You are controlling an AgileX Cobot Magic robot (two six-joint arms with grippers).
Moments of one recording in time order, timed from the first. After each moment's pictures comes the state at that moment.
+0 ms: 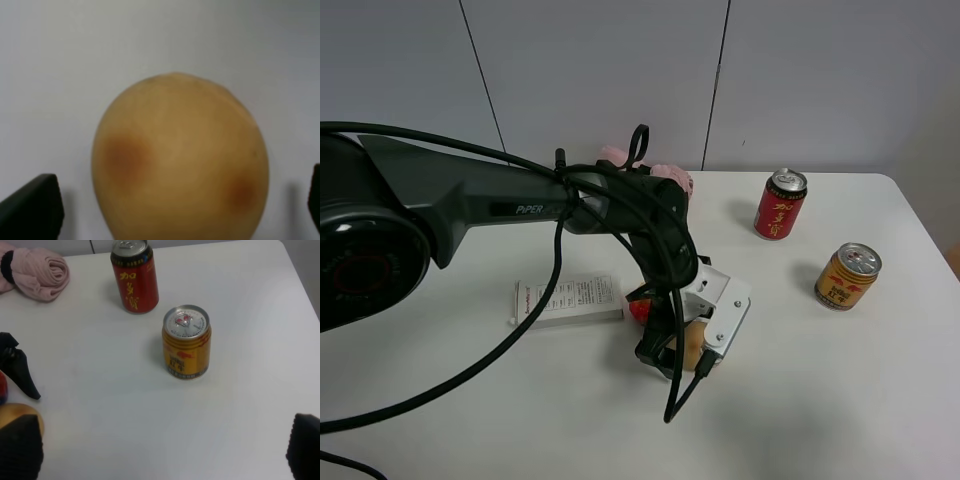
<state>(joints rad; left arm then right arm) -0.85 2.27 -1.60 -0.40 0.83 1.45 -0.11 0.00 -0.50 0.11 1.06 -0.05</state>
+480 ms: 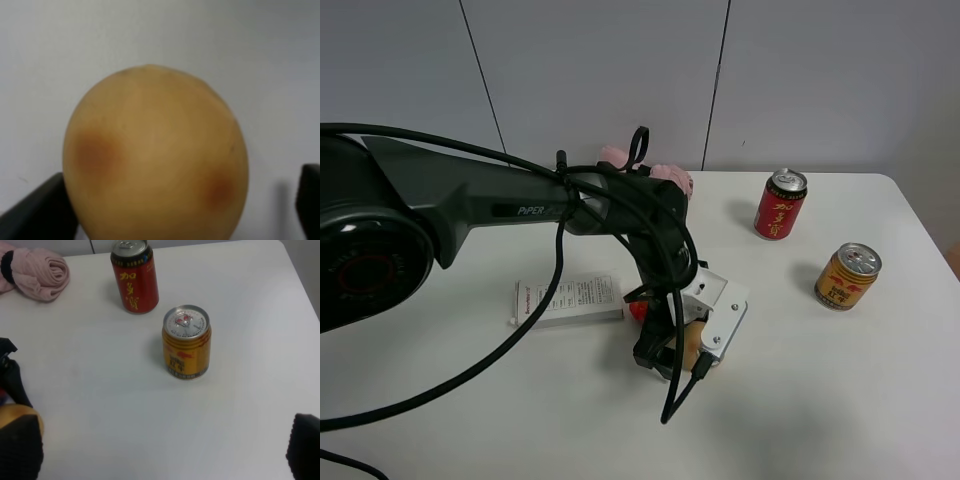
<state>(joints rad) -0.85 2.28 -1.60 -0.40 0.86 1.45 -0.11 0.00 -0.50 0.11 1.06 -0.05</state>
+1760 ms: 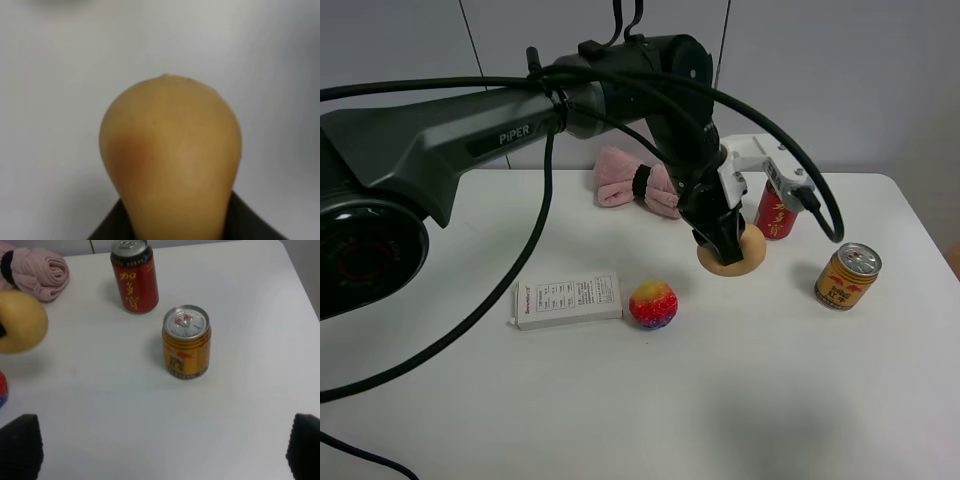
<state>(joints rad) -0.80 2.27 -2.09 -0.30 1.13 0.61 -0.11 0.00 -0.50 0.11 1.06 -0.05</state>
